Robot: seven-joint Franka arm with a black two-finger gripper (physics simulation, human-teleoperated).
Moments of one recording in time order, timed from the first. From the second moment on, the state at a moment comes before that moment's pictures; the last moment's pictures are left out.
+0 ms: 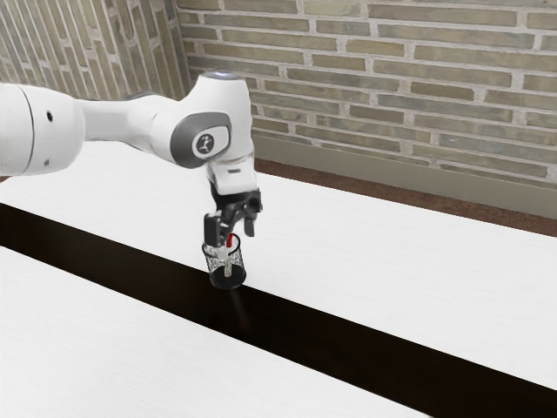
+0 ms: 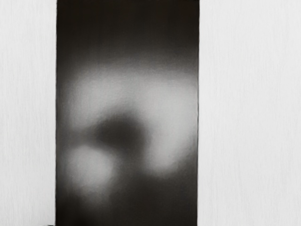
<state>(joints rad) 0.23 0.29 -0.43 -1.76 0.11 1.89 1.34</state>
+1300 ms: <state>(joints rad) 0.28 0.39 -0.34 -1.78 0.10 2.11 1.84</state>
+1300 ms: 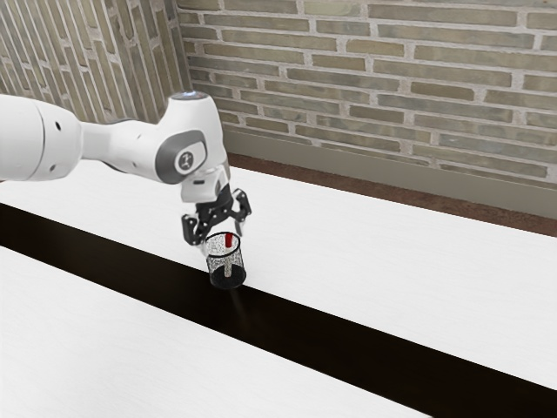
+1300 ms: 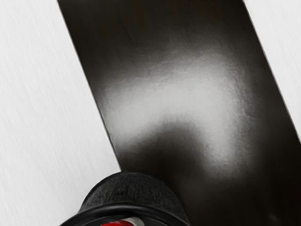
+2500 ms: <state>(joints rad) 0.28 0.39 -0.35 -1.78 0.11 2.12 1.68</state>
